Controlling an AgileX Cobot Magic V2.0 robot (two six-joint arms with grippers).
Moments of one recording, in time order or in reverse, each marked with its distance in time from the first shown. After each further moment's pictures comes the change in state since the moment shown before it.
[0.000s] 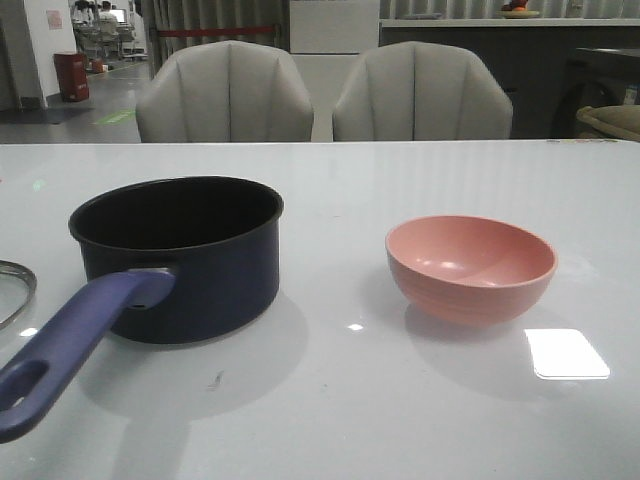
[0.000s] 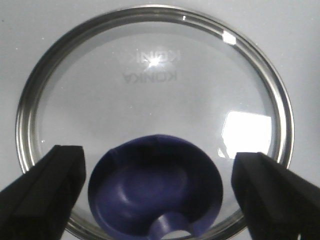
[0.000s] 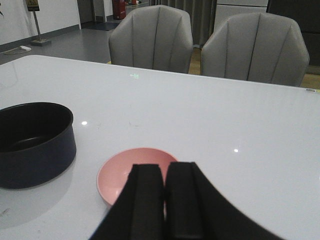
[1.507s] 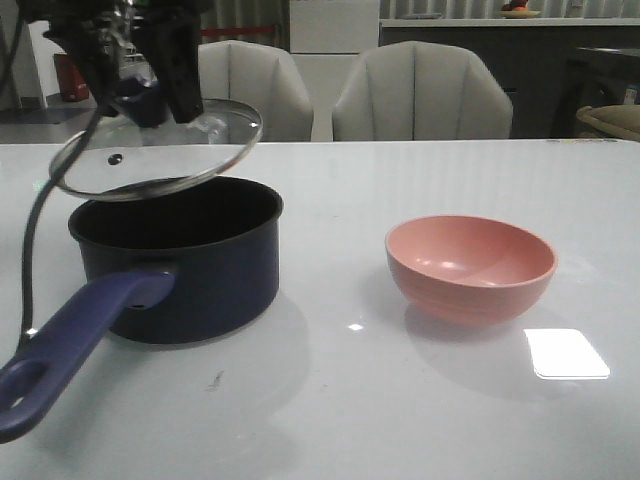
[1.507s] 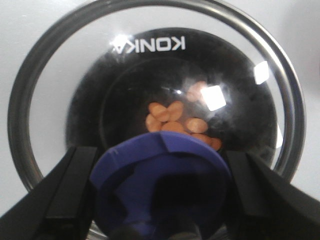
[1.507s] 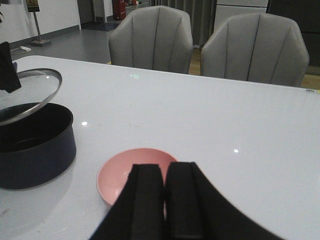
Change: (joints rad) left arm -0.444 0.002 -0.471 -0.051 0.260 0.099; right arm 0.000 -0.001 0.000 0.000 0.000 0.000
